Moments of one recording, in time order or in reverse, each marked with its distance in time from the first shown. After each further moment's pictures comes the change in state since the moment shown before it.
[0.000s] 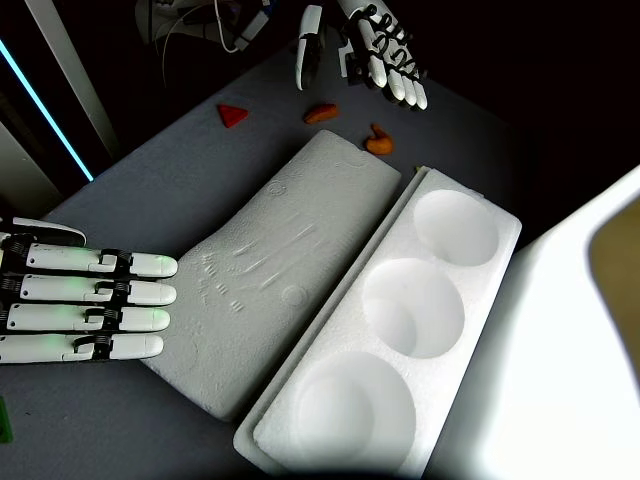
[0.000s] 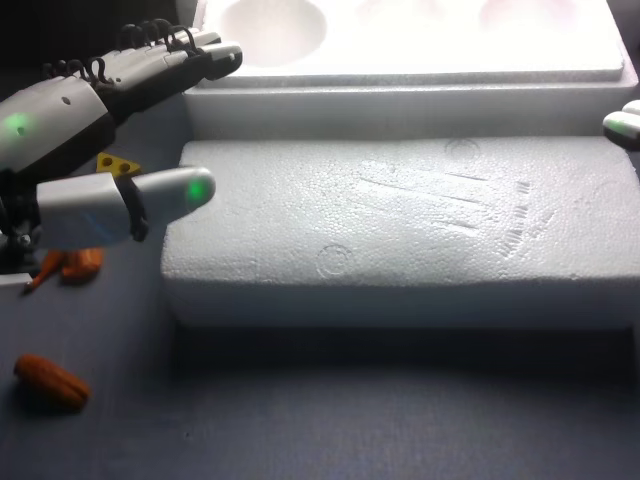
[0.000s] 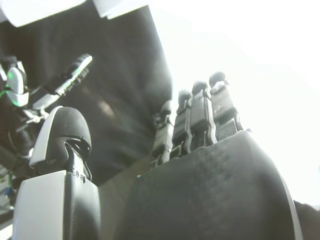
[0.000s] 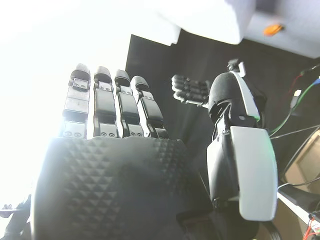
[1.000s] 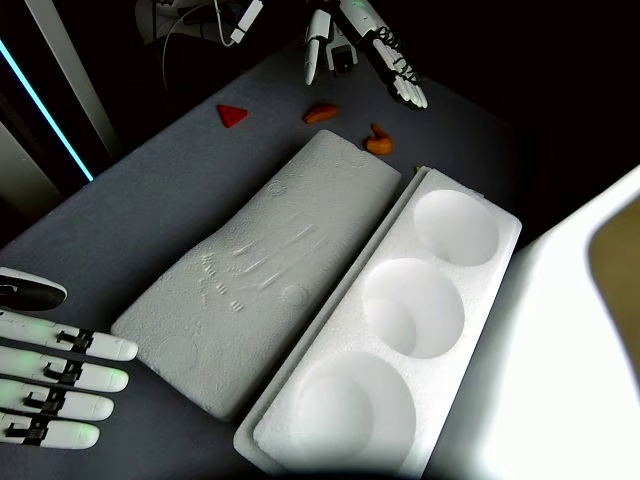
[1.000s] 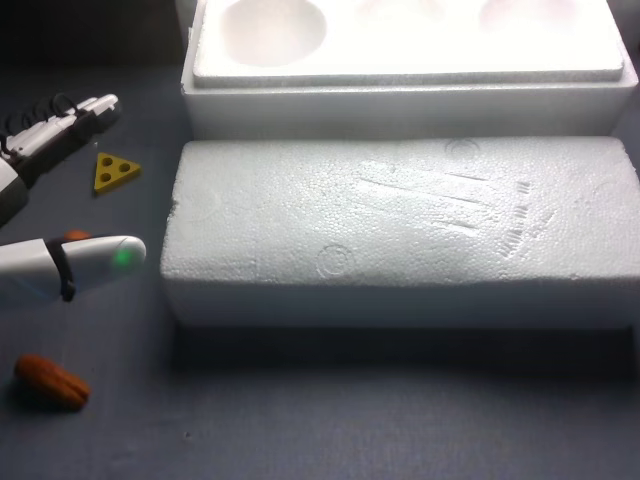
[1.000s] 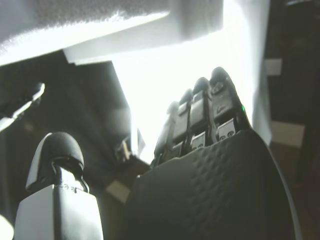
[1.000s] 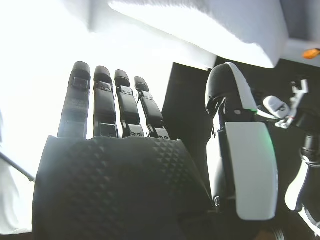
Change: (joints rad) left arm 0.299 0.017 -0.076 -0.384 -0.108 0.082; right arm -0.244 -0.022 -0.055 0.352 0.150 -0.080
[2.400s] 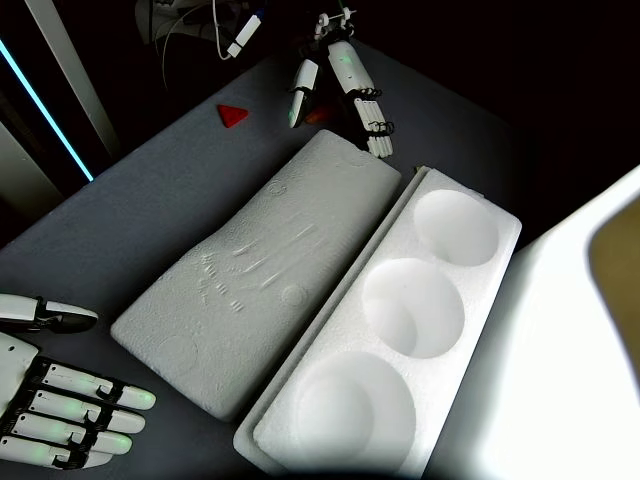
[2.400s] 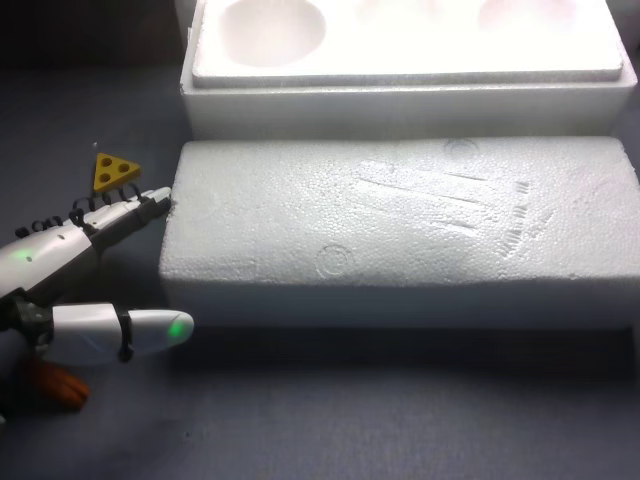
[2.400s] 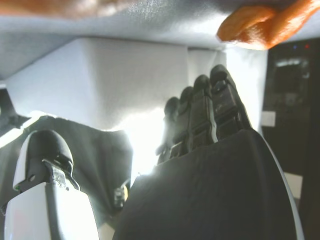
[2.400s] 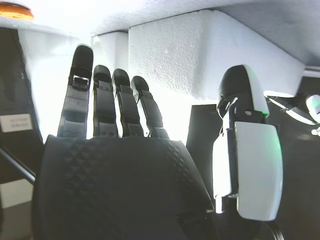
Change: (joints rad) left arm -0.044 -0.125 0.066 0.014 0.238 0.018; right arm 0.102 -0.223 0.143 0.133 -0.176 -0.003
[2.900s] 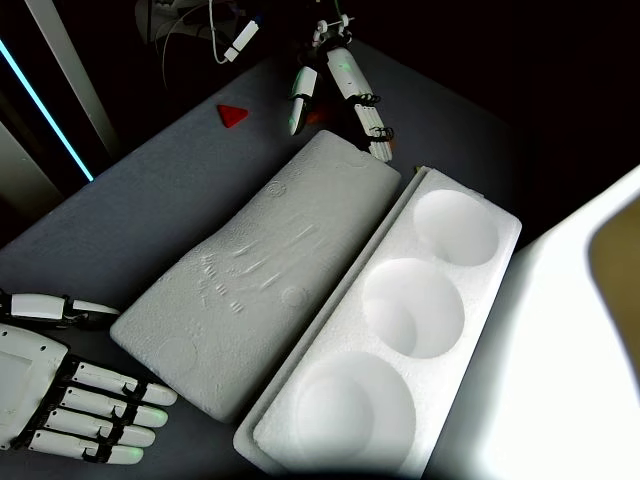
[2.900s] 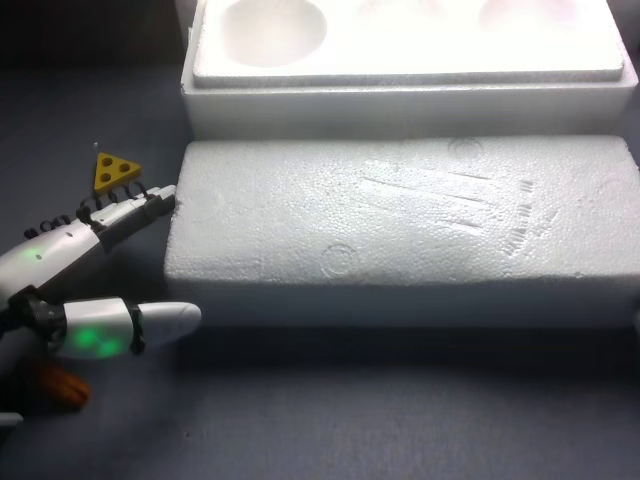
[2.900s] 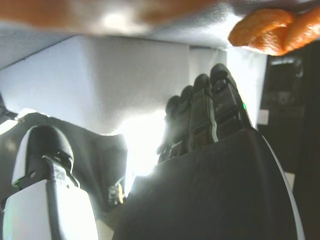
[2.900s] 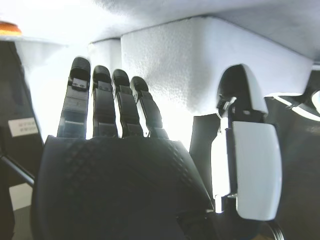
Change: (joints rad) left arm -0.013 -0.027 0.008 -0.024 -0.016 -0.012; right arm 0.043 -0.043 0.023 0.006 -0.021 0.002
